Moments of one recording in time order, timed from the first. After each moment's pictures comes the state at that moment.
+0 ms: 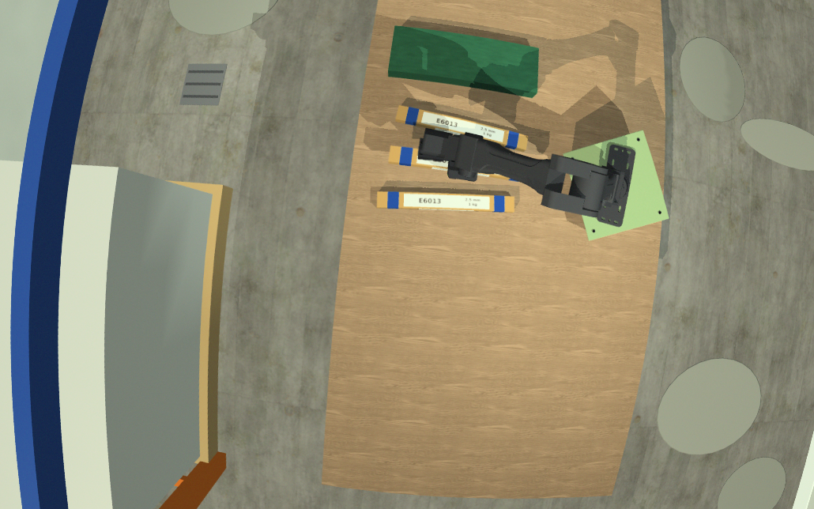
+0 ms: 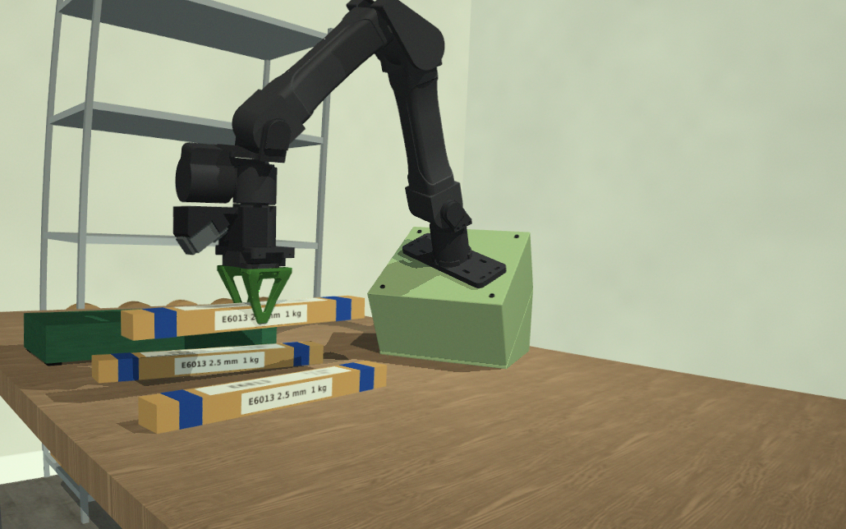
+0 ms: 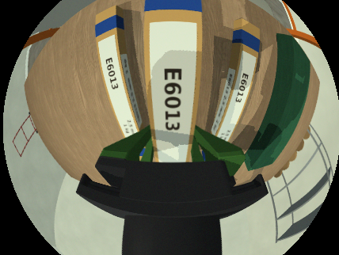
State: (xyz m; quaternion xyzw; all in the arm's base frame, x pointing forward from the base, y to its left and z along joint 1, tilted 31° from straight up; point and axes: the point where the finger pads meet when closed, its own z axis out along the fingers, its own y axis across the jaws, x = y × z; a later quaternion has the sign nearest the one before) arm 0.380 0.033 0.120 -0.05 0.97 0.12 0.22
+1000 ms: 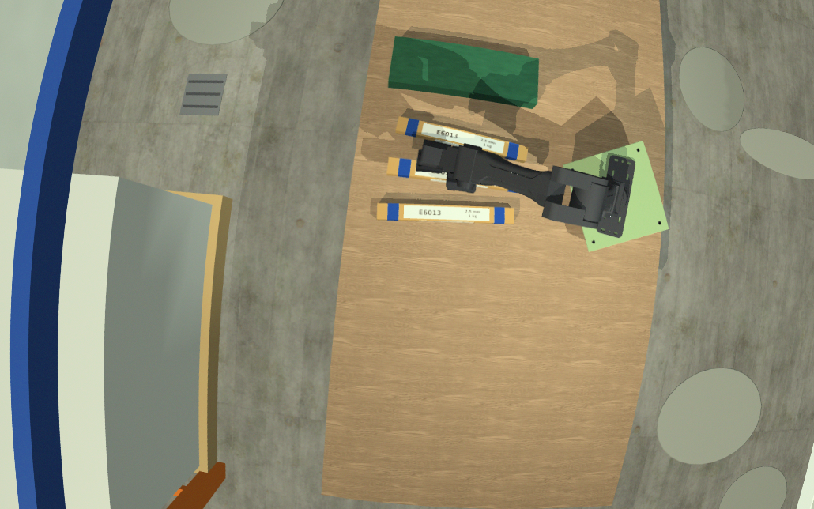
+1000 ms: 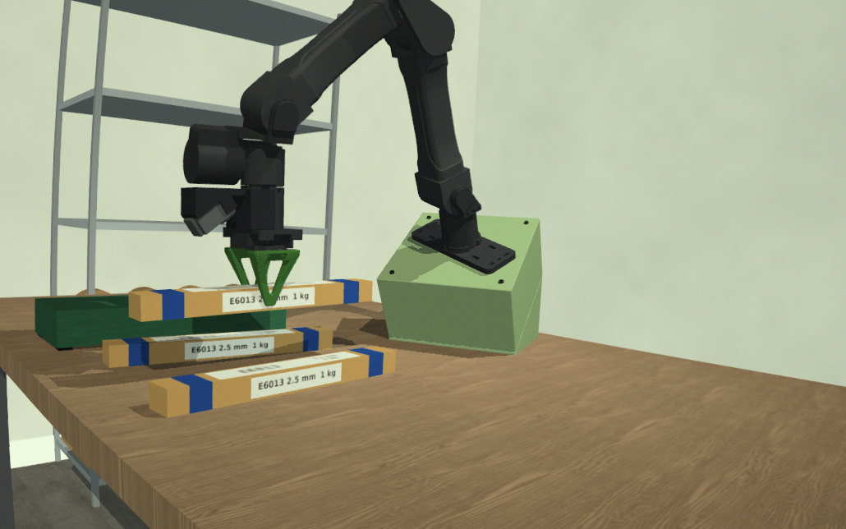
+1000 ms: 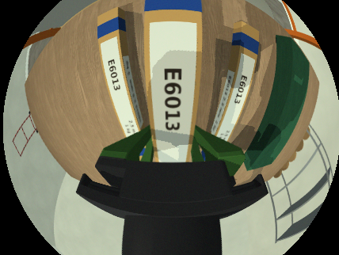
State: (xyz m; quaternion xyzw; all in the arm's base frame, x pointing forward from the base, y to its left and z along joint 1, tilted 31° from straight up) arm 0.382 0.033 0.126 -0.05 0.97 0.12 0.22
